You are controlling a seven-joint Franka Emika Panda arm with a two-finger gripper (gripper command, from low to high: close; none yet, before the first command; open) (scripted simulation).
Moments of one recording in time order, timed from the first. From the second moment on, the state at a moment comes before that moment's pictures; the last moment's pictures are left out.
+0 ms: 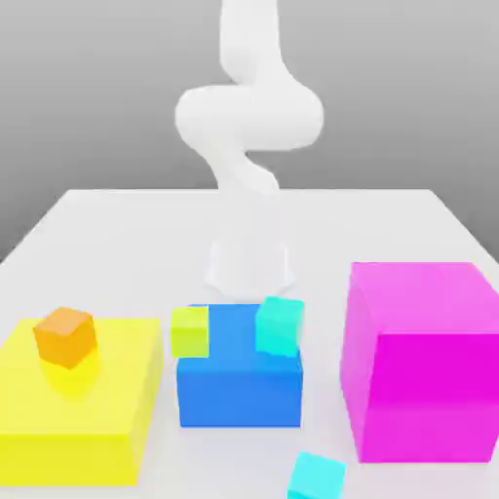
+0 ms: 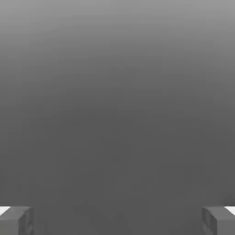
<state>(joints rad) 0.00 -0.74 0.01 -2.30 -0.07 2.31 0.72</state>
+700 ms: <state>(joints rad) 0.08 -0.19 -0.02 -2.31 -0.42 2.39 -0.15</state>
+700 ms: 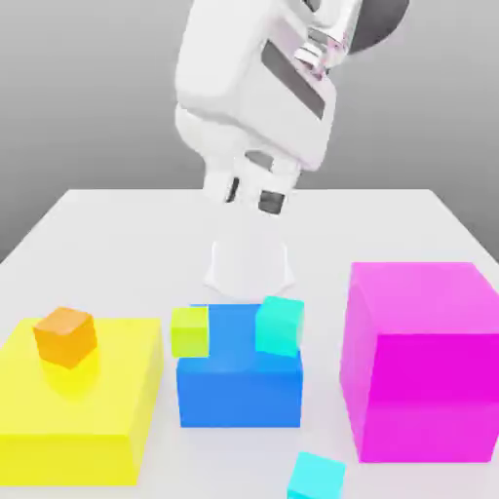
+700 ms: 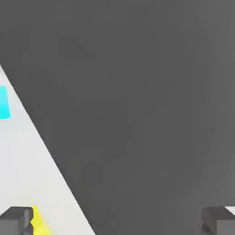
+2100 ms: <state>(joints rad) -0.05 0.38 0.18 -2.35 -0.16 2.72 -1.74</state>
